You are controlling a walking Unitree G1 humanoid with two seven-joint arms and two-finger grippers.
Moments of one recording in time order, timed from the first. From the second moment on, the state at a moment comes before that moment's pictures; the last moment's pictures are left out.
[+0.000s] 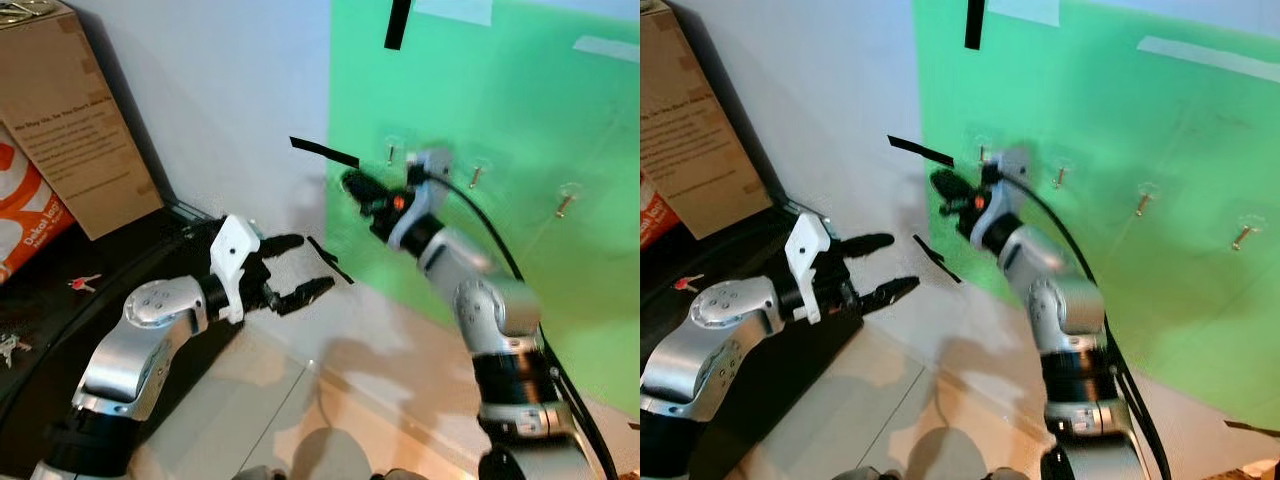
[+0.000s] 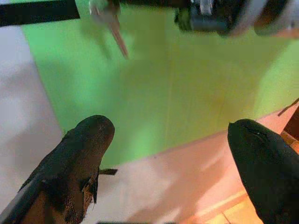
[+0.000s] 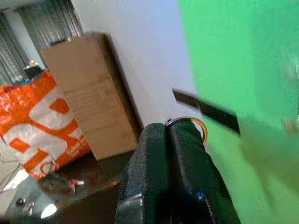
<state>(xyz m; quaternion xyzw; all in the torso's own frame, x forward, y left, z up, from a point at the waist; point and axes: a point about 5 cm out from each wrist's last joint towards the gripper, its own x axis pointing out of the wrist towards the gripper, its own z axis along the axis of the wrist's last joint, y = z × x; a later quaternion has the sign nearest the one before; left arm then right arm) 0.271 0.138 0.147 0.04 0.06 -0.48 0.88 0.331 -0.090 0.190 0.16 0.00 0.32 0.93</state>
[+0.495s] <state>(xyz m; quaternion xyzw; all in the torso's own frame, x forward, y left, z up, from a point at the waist) 0.266 0.138 0.146 0.03 0.07 -0.48 0.87 0.334 -0.107 0.196 0.20 -0.03 0.29 0.94</state>
